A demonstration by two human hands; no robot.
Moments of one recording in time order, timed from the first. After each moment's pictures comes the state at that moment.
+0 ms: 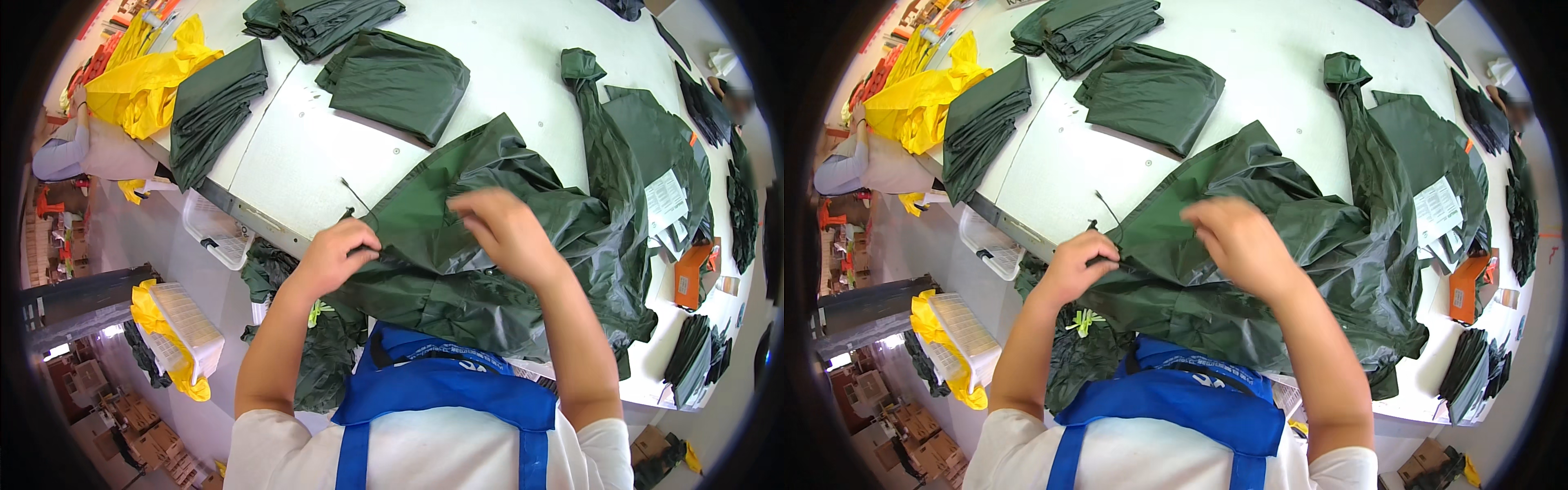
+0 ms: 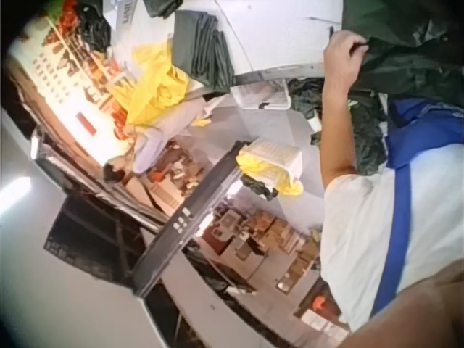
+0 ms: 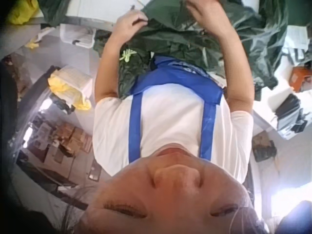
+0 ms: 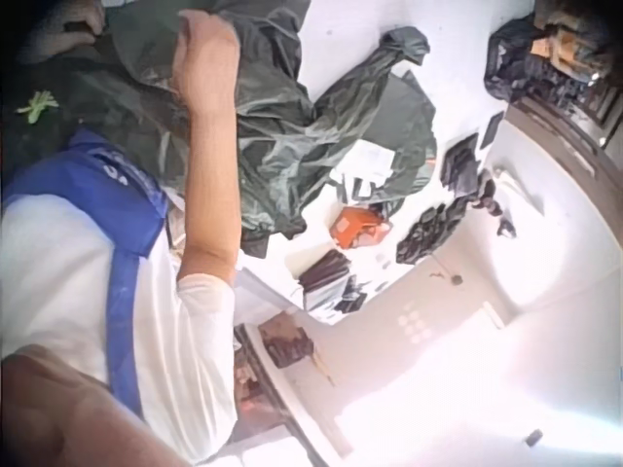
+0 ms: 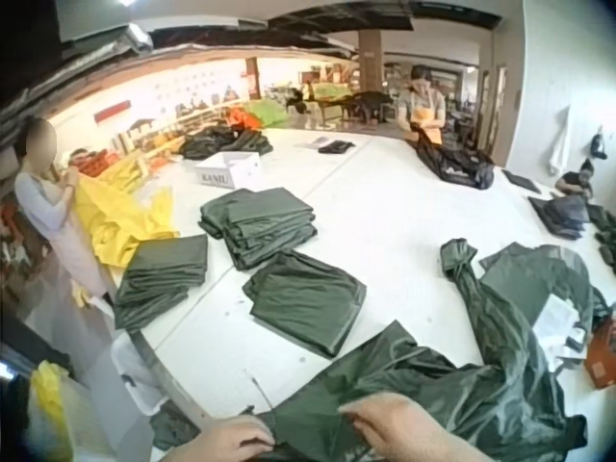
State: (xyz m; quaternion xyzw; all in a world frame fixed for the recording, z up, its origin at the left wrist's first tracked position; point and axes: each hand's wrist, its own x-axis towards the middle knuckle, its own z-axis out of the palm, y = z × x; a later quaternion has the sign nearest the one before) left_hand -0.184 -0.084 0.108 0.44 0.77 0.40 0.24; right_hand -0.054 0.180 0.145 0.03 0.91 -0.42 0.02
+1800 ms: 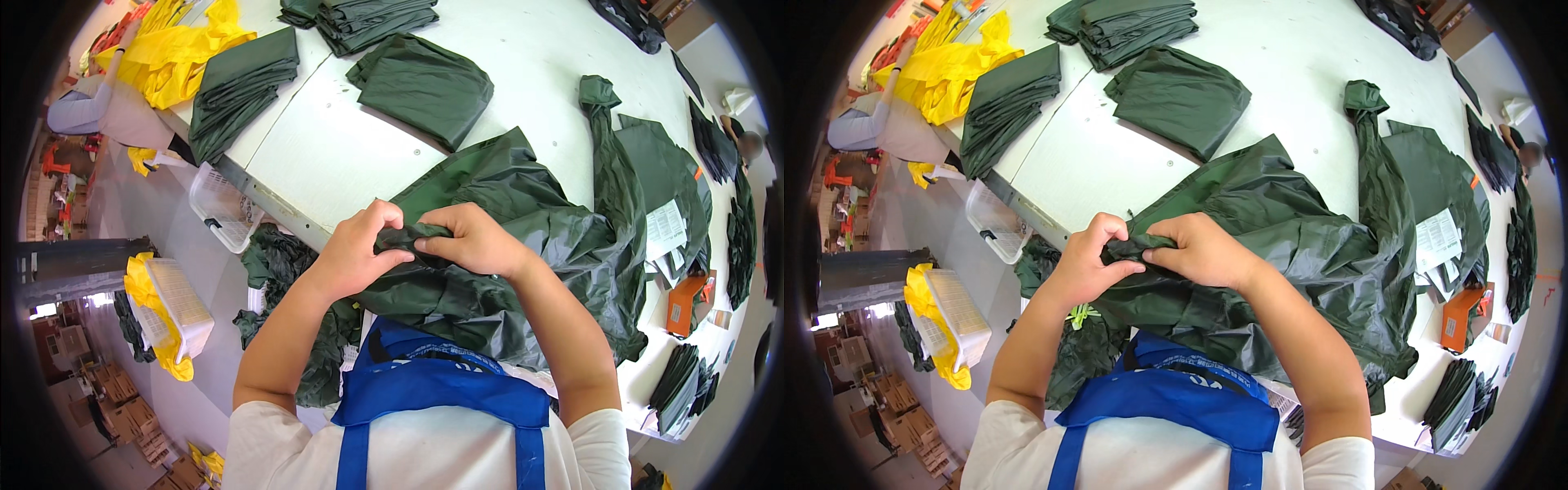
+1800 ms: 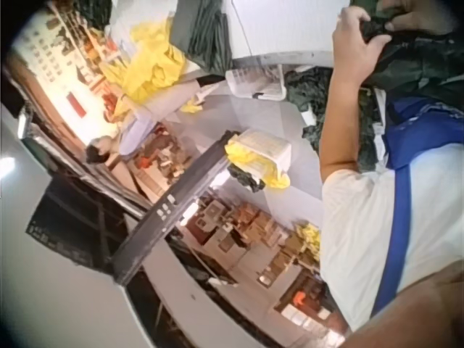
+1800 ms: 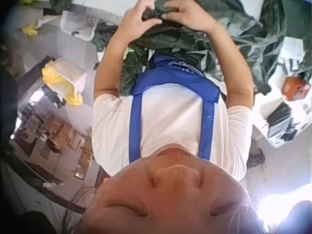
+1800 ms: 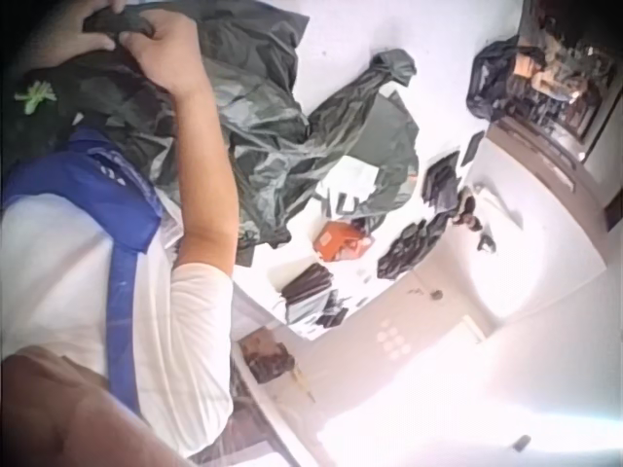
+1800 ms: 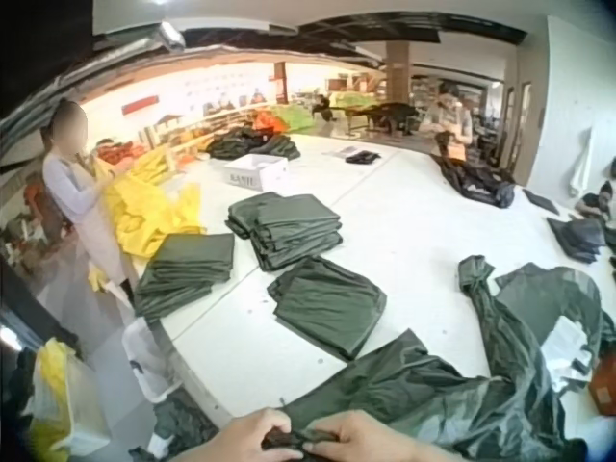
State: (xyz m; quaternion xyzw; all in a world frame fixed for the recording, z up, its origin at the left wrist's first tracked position) left_hand -0.159 -0.070 0.155 0.40 0.79 0.44 0.16; right_hand -0.088 0.137 0.158 -0.04 0.77 -0.61 0.17
